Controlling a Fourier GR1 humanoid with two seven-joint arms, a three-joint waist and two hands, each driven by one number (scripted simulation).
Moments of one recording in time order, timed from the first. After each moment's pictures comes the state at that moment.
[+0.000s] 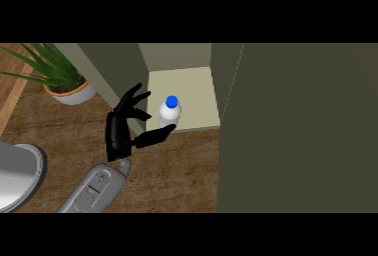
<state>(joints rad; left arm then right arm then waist) -0.37 0.21 -0.43 -1.23 -0.11 0.86 -0.08 0.48 -0.08 0.36 -2.06 -0.24 0.21 -0.18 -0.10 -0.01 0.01</state>
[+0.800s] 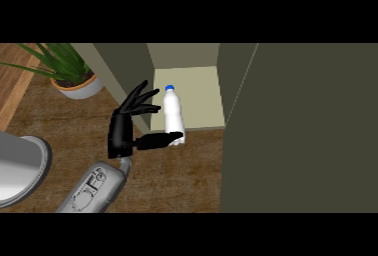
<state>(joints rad) -0.36 0.18 -0.39 -1.25 0.13 0.63 -0.25 0.50 -0.09 0.35 -2.06 -0.23 0.21 -0.21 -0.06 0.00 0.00</state>
